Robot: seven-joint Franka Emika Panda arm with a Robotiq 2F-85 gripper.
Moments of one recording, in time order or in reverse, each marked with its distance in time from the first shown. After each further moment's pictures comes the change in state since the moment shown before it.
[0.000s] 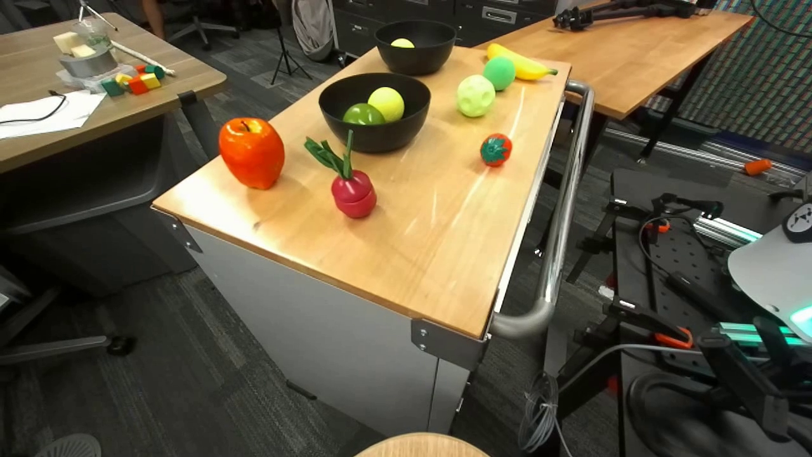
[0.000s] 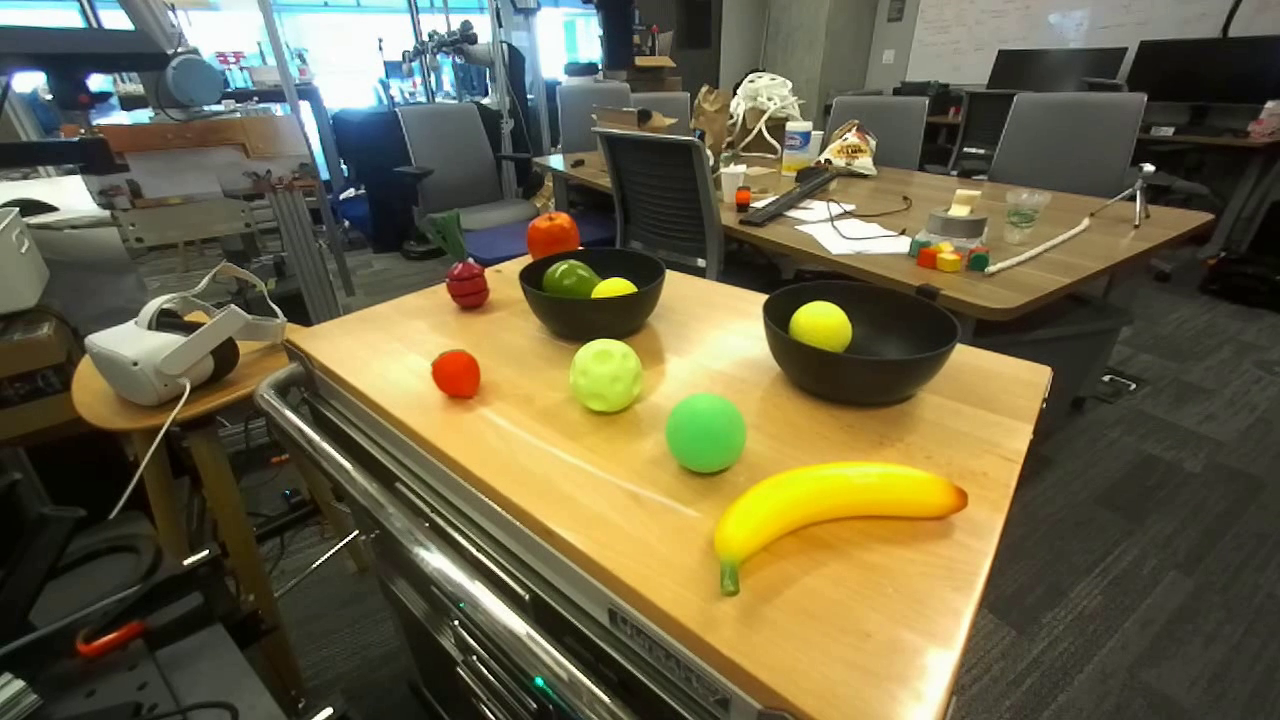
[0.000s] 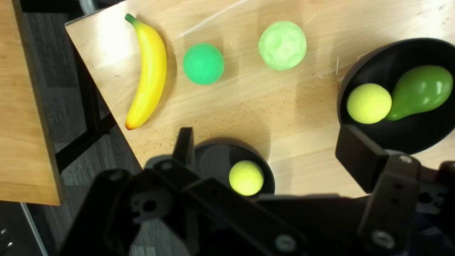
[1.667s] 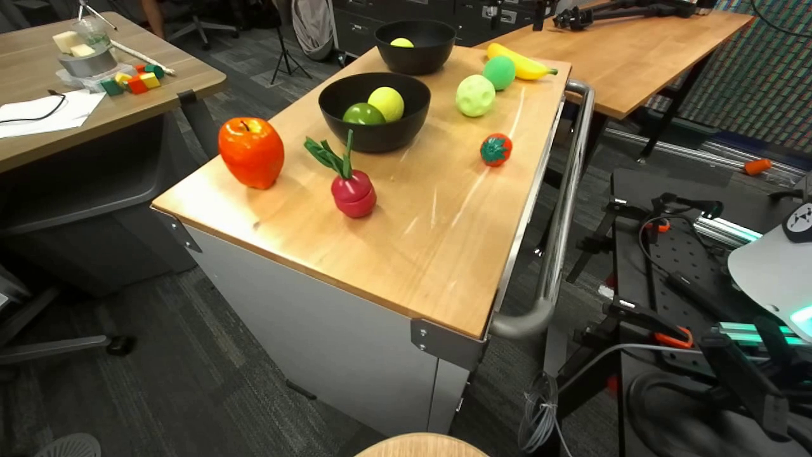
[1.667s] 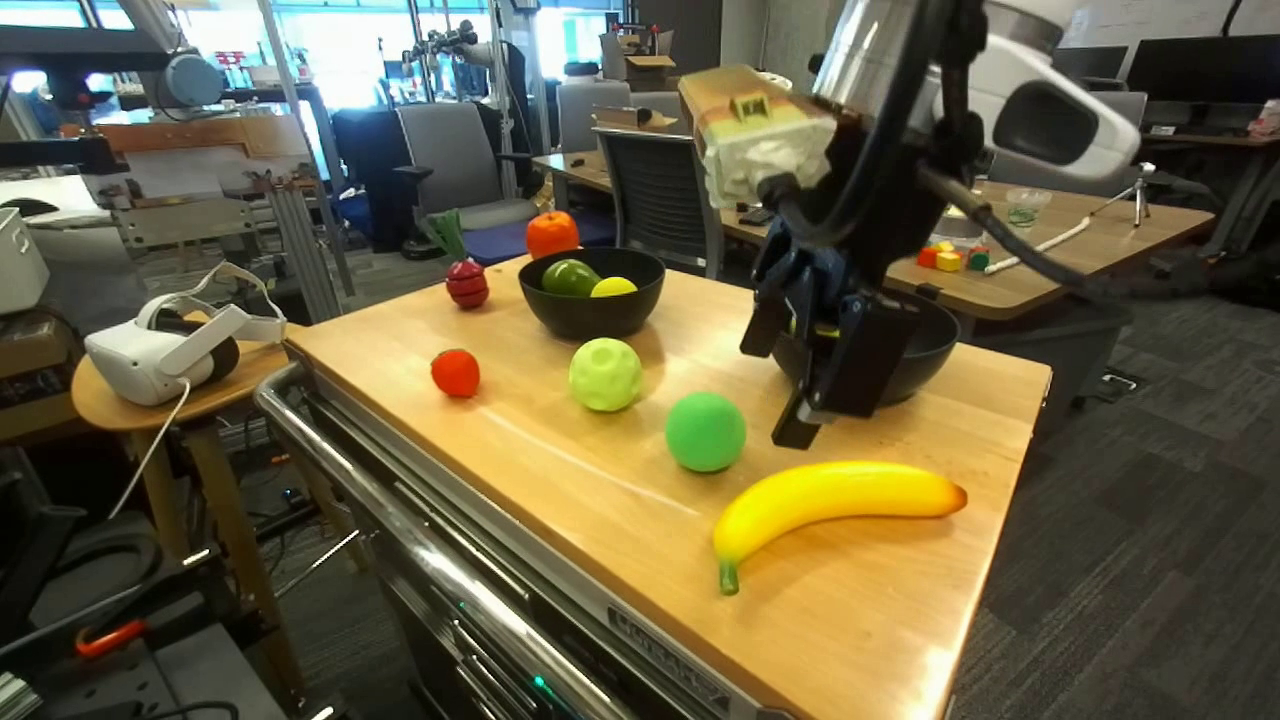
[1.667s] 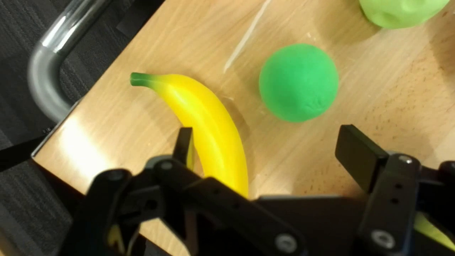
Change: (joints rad) arm -0.203 0.311 -0.172 -0.088 0.351 0.179 -0.024
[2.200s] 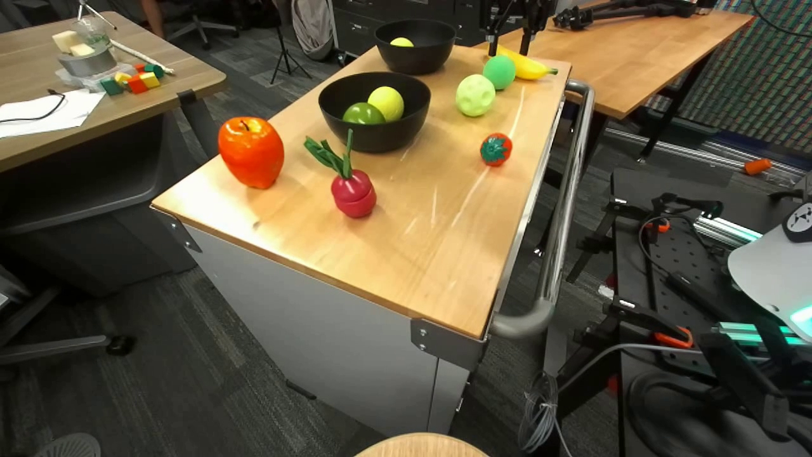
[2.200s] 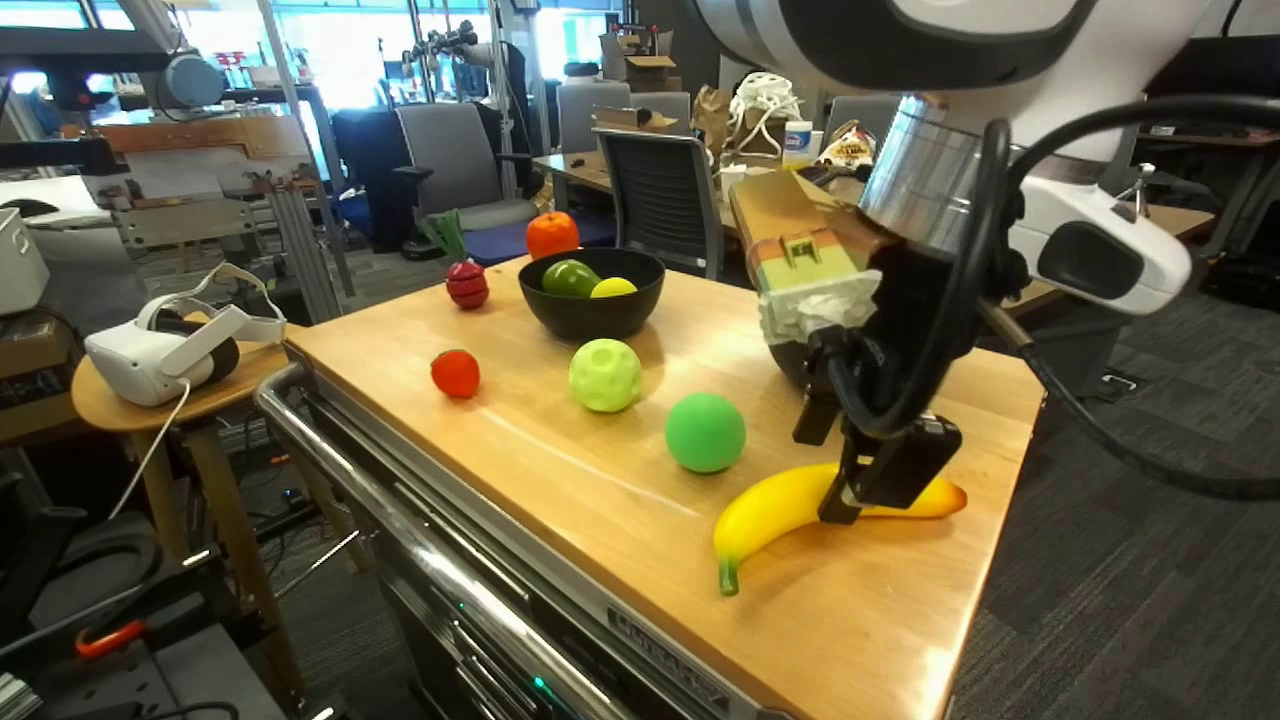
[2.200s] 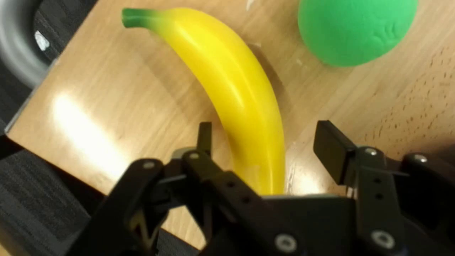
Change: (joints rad) arm -0.030 0.106 -0.001 0.015 0.028 0.150 0.004
